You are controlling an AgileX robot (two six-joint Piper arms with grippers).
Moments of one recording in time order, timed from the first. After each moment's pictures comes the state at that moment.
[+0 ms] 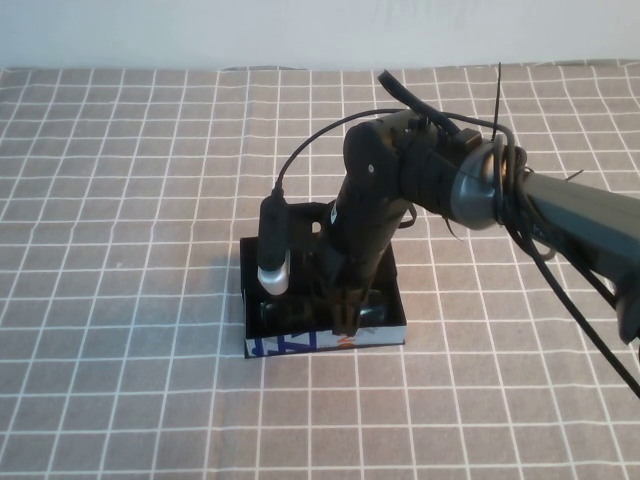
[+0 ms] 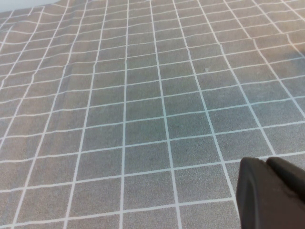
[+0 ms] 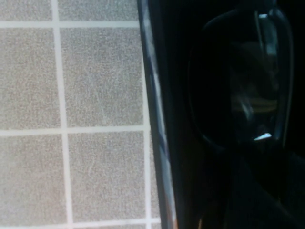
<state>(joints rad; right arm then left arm) 0.67 2.19 -1.87 0.18 1.04 -0.97 -0.06 -0.02 0.02 0.03 0.37 0.08</state>
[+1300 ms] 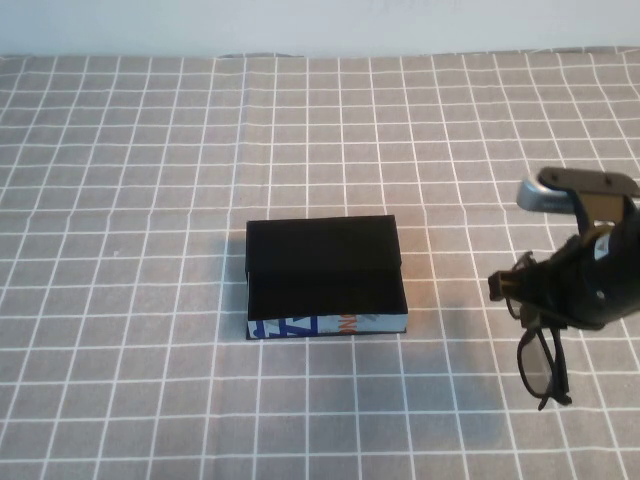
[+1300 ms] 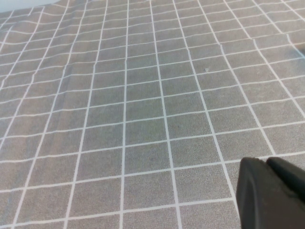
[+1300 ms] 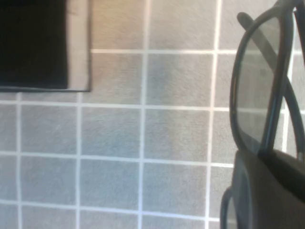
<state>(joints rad) 0.39 1.51 -0.97 0.11 0.70 0.31 -0.06 -0.02 0.02 0.03 0.37 0.08</state>
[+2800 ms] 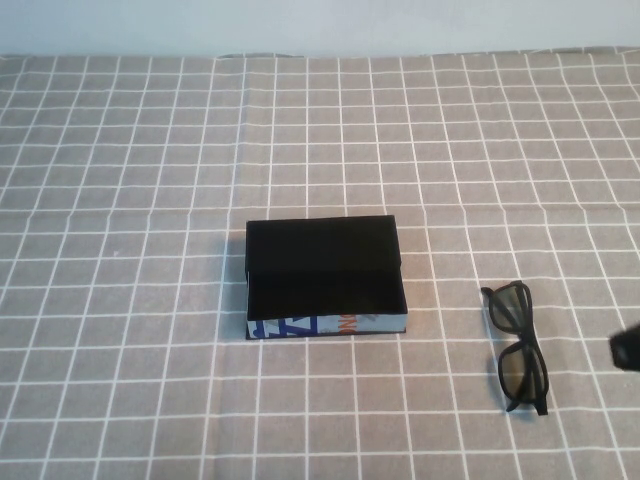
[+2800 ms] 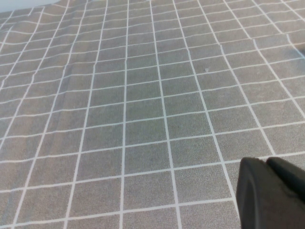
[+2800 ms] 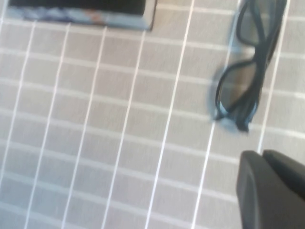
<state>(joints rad) 0.35 0.98 -0.87 0.23 0.96 0.10 -0.06 -0.02 0.02 0.03 0.37 0.08</state>
